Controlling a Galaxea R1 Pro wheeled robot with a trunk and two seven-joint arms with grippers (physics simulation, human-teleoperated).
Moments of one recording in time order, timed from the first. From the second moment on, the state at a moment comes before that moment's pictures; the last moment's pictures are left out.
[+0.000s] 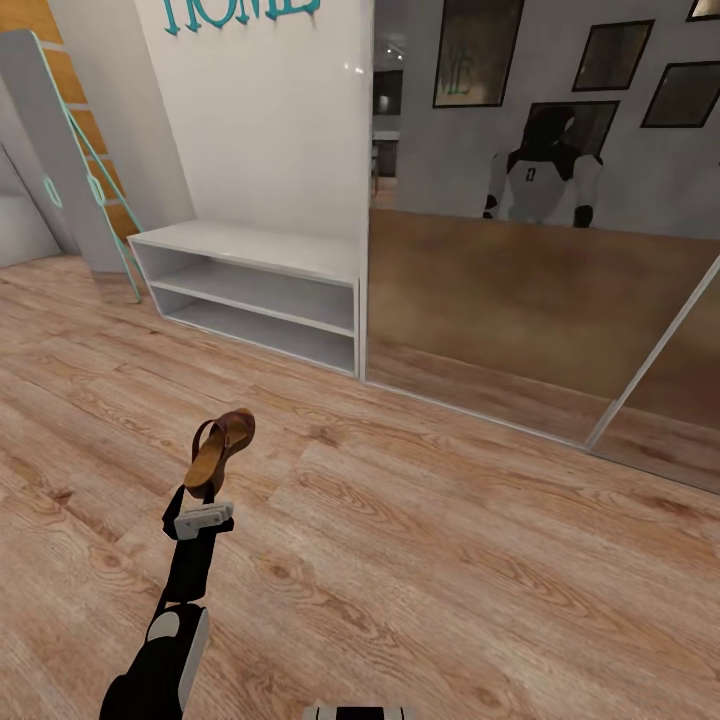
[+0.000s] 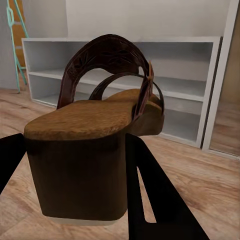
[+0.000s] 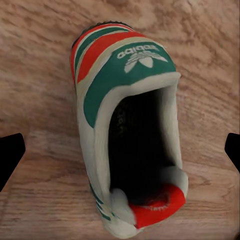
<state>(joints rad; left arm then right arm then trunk) -0.38 -0.12 0.35 -0.95 -0.15 -0.63 -0.10 -0.41 -0.31 -0.06 0.05 0.11 0.13 0.01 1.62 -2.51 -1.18</state>
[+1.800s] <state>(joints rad) -0.38 -0.12 0.35 -0.95 -0.15 -0.63 -0.10 -0.40 -0.32 -0.06 0.05 0.11 0.13 0.02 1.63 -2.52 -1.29</state>
